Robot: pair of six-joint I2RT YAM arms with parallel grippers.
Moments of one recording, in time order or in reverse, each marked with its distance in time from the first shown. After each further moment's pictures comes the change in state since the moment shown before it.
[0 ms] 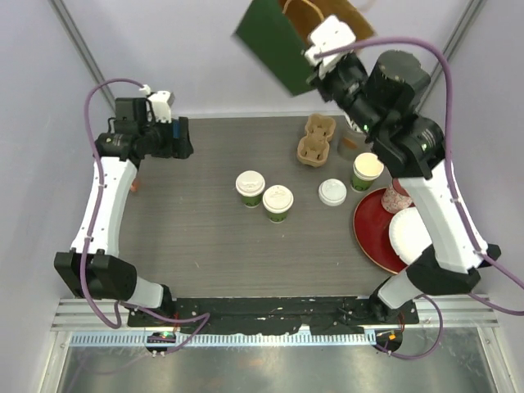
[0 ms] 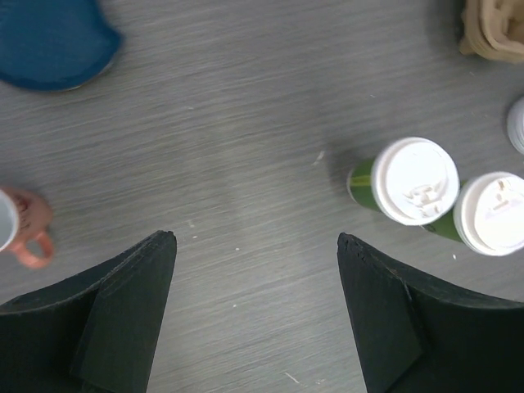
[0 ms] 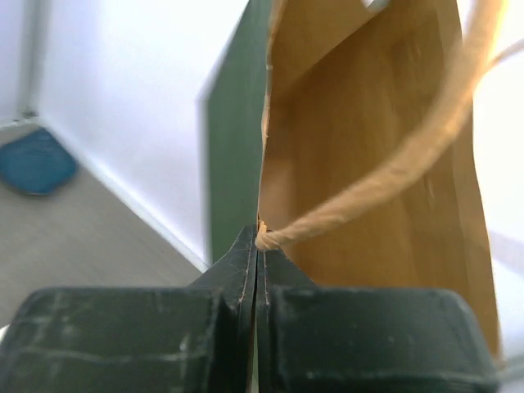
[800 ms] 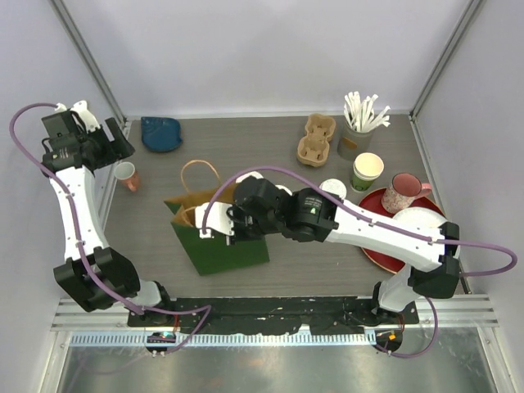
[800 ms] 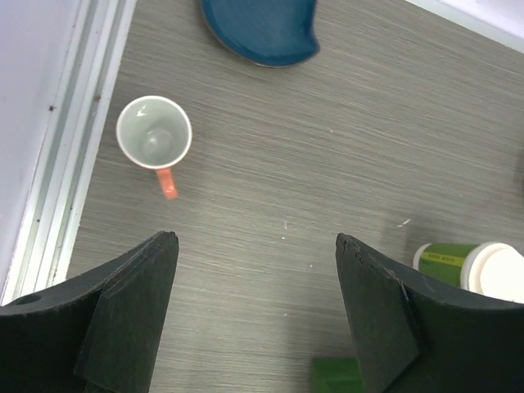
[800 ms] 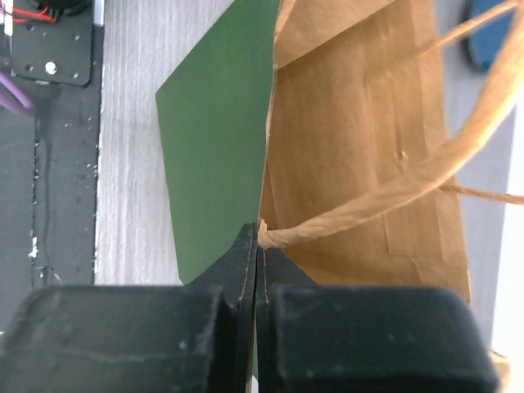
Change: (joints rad) left arm 0.507 -0.036 -0.074 0.063 0.075 -0.114; right arm 0.618 -0.019 -0.549 -0.251 -0.167 0.013
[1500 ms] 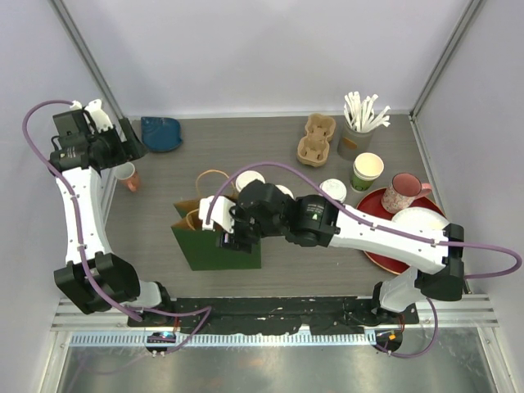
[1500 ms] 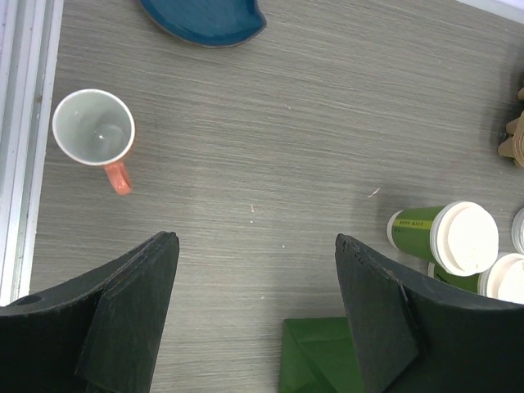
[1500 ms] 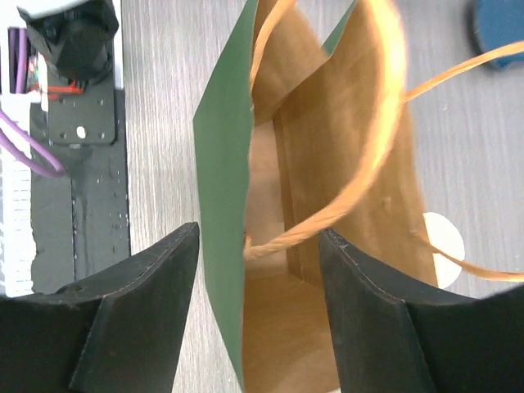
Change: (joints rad) left arm -0.072 -0.028 0.000 -0.043 0.062 0.014; right arm -0.002 -0.058 -0.203 0.195 -0.040 0.185
